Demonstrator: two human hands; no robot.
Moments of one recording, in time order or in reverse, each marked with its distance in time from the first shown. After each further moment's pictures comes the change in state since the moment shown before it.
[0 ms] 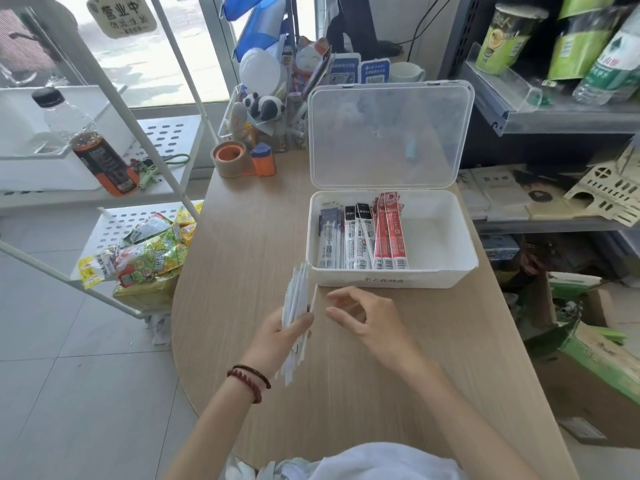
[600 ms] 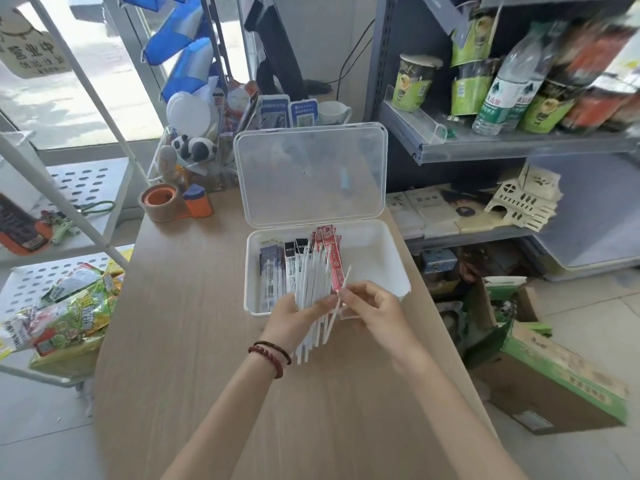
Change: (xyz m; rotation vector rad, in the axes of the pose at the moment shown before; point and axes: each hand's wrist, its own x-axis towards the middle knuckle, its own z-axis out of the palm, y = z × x) left_hand 0.057 0.086 0.082 -0.032 -0.187 0.140; right_hand 0.005 0.009 -0.084 0.570 0.325 0.232
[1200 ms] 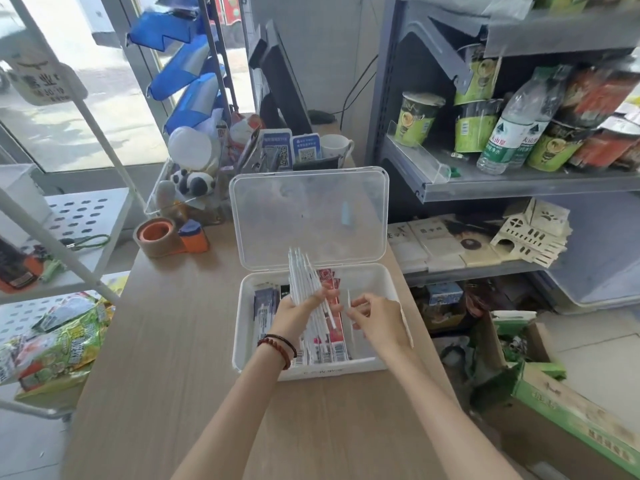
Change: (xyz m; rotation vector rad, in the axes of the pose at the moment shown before) left_hand 0.089 0.020 0.001 -0.211 0.021 -0.093; right_hand 0.110 0.008 -0.020 -0.675 0.163 -0.063
